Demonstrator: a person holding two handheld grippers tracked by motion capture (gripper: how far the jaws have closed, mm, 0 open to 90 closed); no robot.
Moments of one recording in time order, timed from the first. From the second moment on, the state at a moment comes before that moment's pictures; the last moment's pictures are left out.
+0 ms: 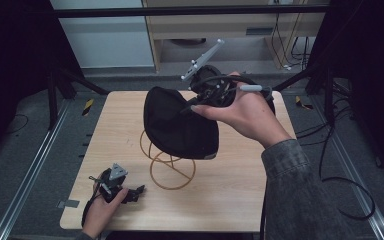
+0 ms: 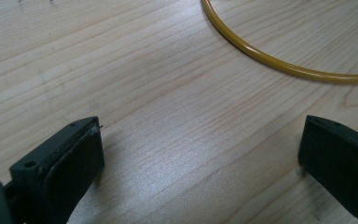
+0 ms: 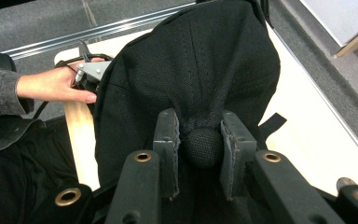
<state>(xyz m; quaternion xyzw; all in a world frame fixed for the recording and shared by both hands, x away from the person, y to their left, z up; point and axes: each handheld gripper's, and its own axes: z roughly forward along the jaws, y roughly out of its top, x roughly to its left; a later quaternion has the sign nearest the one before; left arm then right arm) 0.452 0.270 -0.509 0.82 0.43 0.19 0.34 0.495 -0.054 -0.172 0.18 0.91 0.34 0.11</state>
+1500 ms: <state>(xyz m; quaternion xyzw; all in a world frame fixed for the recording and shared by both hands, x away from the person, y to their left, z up) 0.451 0.269 -0.509 0.82 0.43 0.19 0.33 0.531 0.028 -0.214 0.17 0.94 0.26 0.10</state>
